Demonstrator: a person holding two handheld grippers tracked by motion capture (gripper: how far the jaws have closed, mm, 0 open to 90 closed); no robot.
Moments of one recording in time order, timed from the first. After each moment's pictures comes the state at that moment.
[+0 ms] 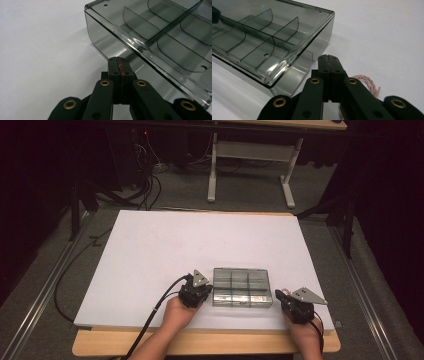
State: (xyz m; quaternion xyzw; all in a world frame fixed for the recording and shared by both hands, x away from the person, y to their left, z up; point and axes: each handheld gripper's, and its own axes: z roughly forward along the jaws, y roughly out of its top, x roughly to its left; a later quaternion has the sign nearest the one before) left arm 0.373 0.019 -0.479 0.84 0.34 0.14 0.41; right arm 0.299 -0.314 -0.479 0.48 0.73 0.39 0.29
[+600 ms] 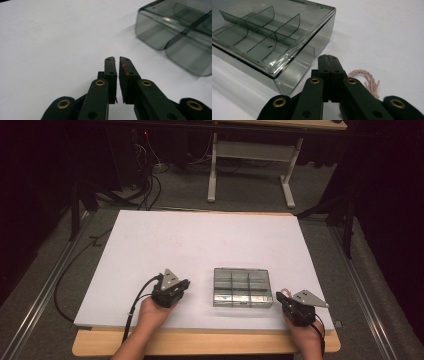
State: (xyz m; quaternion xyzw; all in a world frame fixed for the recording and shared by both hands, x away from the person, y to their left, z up) left arm 0.368 0.114 -0.474 0.80 0.34 0.20 0.45; right arm 0.292 -0.316 -0.482 0.48 0.73 0.39 0.29
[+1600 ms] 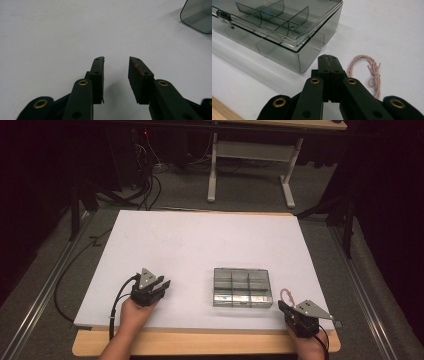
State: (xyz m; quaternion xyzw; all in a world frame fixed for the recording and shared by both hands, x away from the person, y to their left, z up) left arm 0.380 0.153 -0.487 0.79 0.38 0.22 0.42; right arm 0.262 -0.314 -0.481 0.47 0.73 0.39 0.29
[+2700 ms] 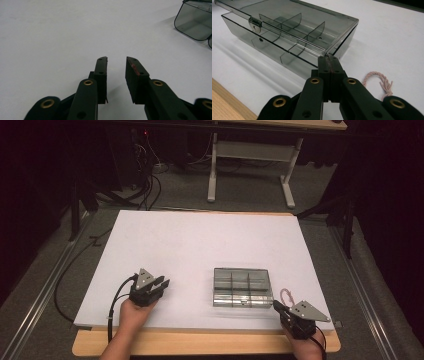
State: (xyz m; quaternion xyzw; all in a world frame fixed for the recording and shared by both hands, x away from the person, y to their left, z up) left arm 0.379 0.160 -0.486 0.78 0.38 0.21 0.45; right arm 0.258 -0.298 -0.467 0.43 0.74 0.41 0.30
